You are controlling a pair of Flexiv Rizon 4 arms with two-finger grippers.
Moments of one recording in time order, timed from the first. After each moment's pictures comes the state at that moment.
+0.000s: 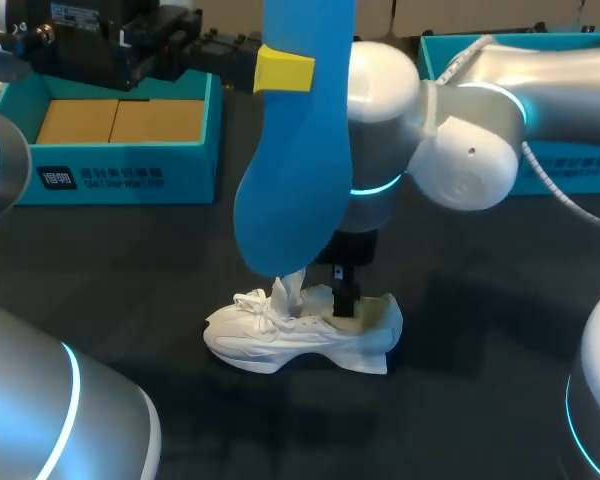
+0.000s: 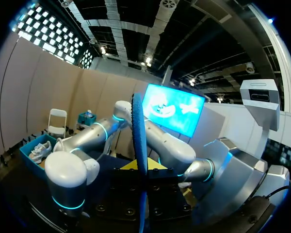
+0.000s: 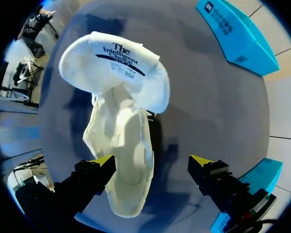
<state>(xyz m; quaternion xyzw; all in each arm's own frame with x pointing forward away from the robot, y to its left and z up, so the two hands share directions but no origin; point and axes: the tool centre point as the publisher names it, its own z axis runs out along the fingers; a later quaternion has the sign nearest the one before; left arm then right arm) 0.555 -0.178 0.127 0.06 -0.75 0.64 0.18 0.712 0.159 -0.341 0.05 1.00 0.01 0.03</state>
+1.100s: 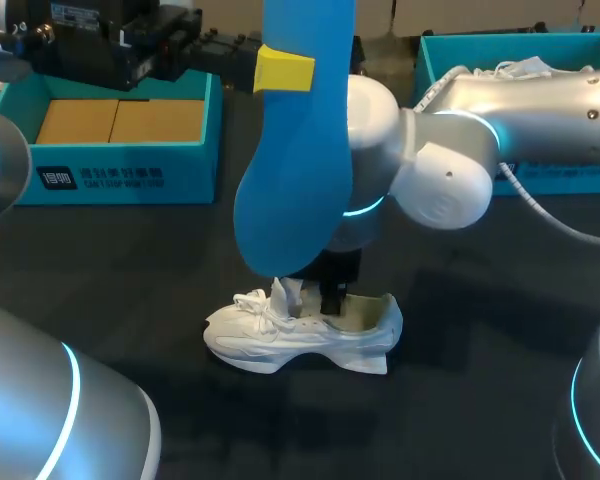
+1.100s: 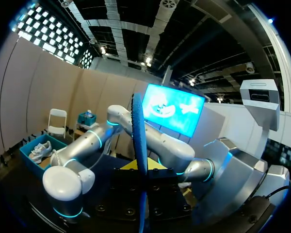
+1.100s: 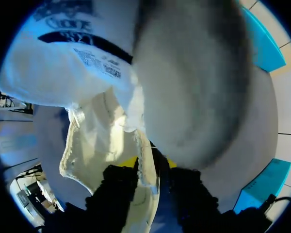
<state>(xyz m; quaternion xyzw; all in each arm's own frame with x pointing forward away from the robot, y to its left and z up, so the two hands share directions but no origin) 0.555 -0.178 0.127 0.06 -0.75 0.64 0.18 0.710 0.176 -0.378 0.07 1.00 0.01 0.02</state>
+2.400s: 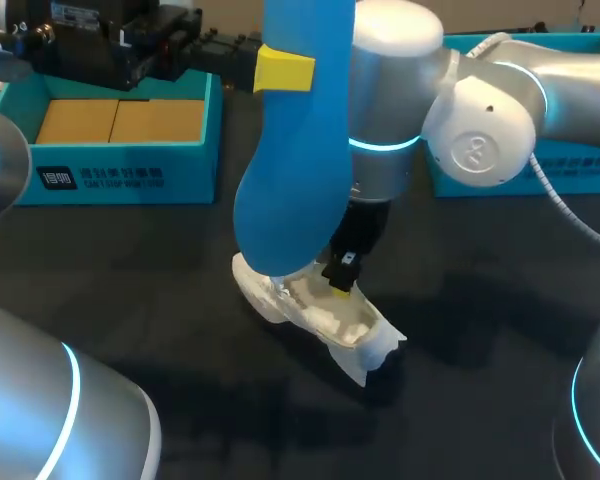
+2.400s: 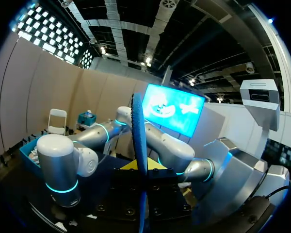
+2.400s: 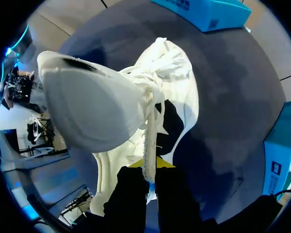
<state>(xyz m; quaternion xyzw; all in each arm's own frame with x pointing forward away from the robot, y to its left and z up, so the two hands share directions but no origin) 0.556 -0.178 0.127 0.06 -0.75 0.64 0.18 0.678 0.164 -0.309 0.26 0.96 0.03 -0.08</state>
